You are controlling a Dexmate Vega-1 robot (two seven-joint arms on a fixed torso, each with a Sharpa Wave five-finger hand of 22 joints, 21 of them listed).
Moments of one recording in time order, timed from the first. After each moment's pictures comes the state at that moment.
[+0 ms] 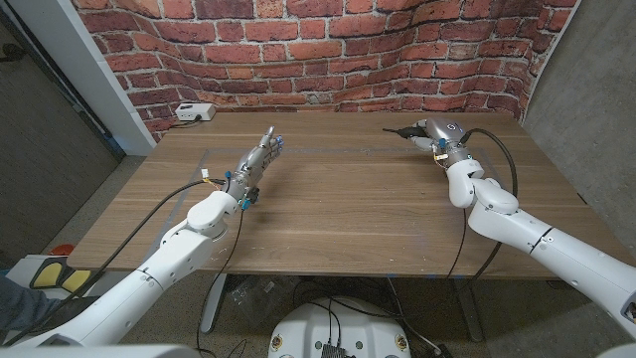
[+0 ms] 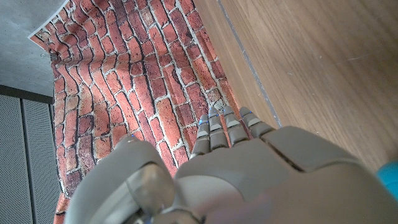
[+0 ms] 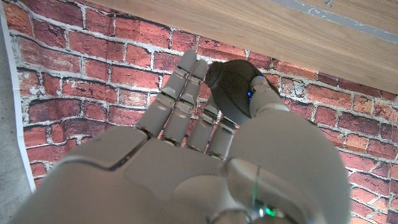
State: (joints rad) left arm 1.03 0.66 0.36 -1.64 -0.56 -0.19 0.08; left_hand 0.40 0.09 -0.08 0.09 0.23 0.19 0.07 0.21 0.18 0.25 0.05 0.21 0.19 0.17 0.02 0.20 0.18 0.01 0.04 0.26 0.18; right arm -0.80 -0.83 -0.62 -1.77 -0.56 -0.46 -0.34; right_hand 0.87 0.07 0.41 -0.16 0.17 0.80 -0.23 0.25 0.19 0.88 -0.20 0.21 0.18 0.83 -0.10 0.19 0.18 0.77 -0.08 0.41 0.21
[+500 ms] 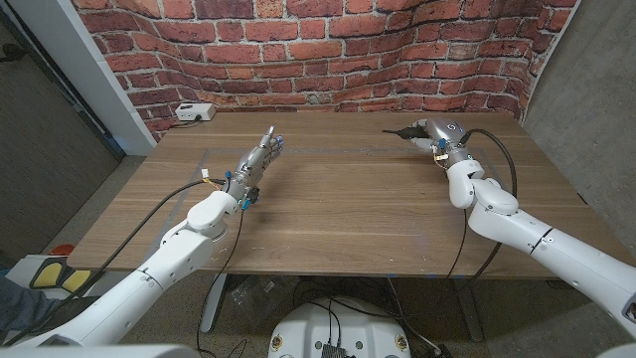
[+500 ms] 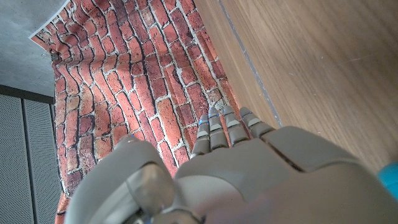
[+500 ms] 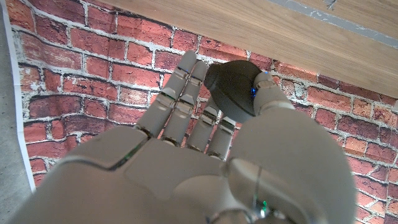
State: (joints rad) left arm 1.03 0.66 0.36 -1.65 -0.56 -0.19 0.09; left_hand 0.40 0.09 -0.09 0.10 0.22 0.19 0.07 0.21 0.18 0.25 0.05 0.21 0.19 0.18 0.03 0.20 0.18 0.01 0.04 0.26 0.18; right arm -0.80 -0.83 -0.63 -1.78 -0.58 -0.47 -0.33; right_hand 0.88 0.03 0.40 -0.16 0.18 0.75 -0.23 0.22 0.19 0.83 -0.21 0.19 0.18 0.80 -0.09 0.18 0.18 0.75 -0.08 0.41 0.20
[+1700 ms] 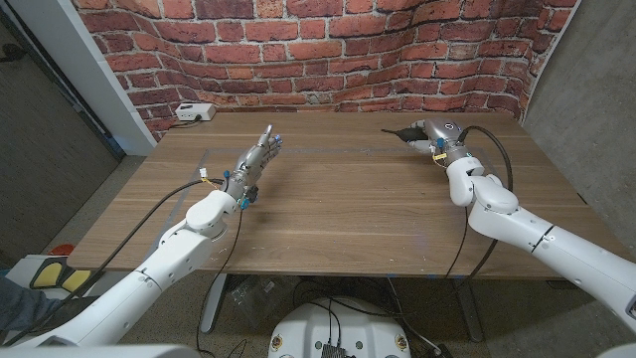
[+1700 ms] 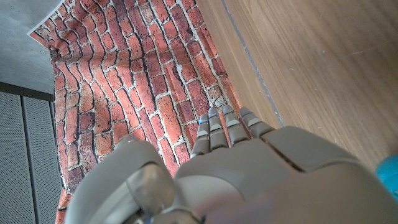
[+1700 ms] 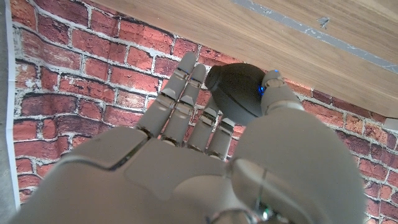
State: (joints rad) left arm 1.04 0.66 0.35 -1.66 -0.57 -0.19 0.10; left_hand 0.40 0.10 -0.09 0.10 0.22 0.20 0.07 0.21 0.18 0.25 0.04 0.21 0.19 0.19 0.03 0.20 0.18 0.02 0.04 0.24 0.18; right arm -0.78 -0.85 -0.65 -1.81 -0.62 -0.52 -0.22; right_hand 0.85 -0.01 0.36 -0.14 0.18 0.71 -0.22 0.20 0.19 0.79 -0.21 0.19 0.18 0.76 -0.08 0.18 0.18 0.73 -0.07 0.41 0.20
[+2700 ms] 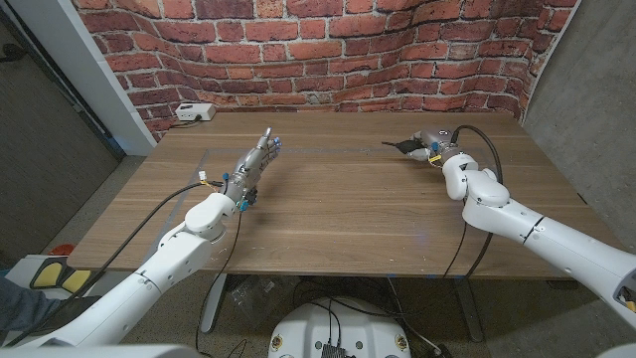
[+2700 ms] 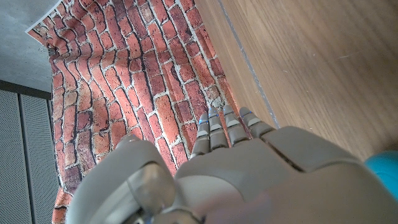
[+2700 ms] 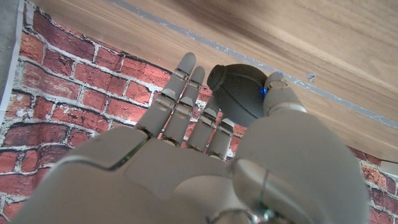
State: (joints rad) left arm 1.04 0.66 0.35 -1.65 -0.57 -0.20 0.09; left_hand 0.41 0.10 -0.09 0.10 0.22 0.20 0.07 0.21 0.18 0.25 0.04 0.21 0.19 0.19 0.03 0.20 0.18 0.02 0.04 0.24 0.18; right arm -0.69 -0.83 -0.73 -1.75 -0.65 -0.58 -0.03; right_hand 0.82 -0.02 0.35 -0.13 0.19 0.69 -0.21 0.20 0.19 0.77 -0.20 0.19 0.18 0.71 -0.07 0.18 0.18 0.71 -0.07 0.41 0.20
